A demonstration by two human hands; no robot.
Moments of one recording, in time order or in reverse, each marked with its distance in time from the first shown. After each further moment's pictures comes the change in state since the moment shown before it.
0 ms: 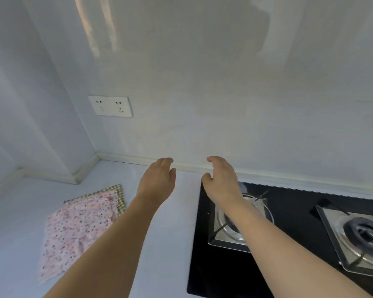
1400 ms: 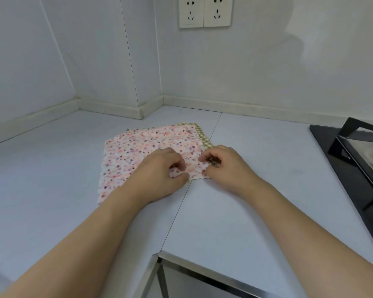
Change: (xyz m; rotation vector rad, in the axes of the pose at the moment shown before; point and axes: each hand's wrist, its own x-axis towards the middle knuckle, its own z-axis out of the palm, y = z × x) left_hand -0.134 -0.365 0.111 -0.119 0.103 0.266; right_hand -0.060 -0.029 0.390 0.114 -0.186 -0.327
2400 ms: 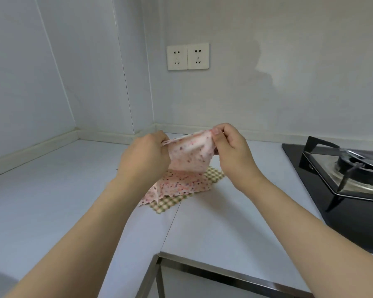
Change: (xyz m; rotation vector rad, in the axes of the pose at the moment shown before) left_hand 0.007 0.077 -0.075 0.138 0.293 -0.179; right_hand -0.032 -0.074 -0.060 0.516 0.434 -0.134
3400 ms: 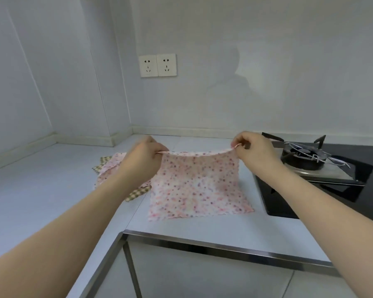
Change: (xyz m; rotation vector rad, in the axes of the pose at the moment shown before) left_hand -0.019 0.045 0.032 -0.132 -0.152 0.118; right_hand -0.031 0.000 -0.157 -0.563 0.038 0.085
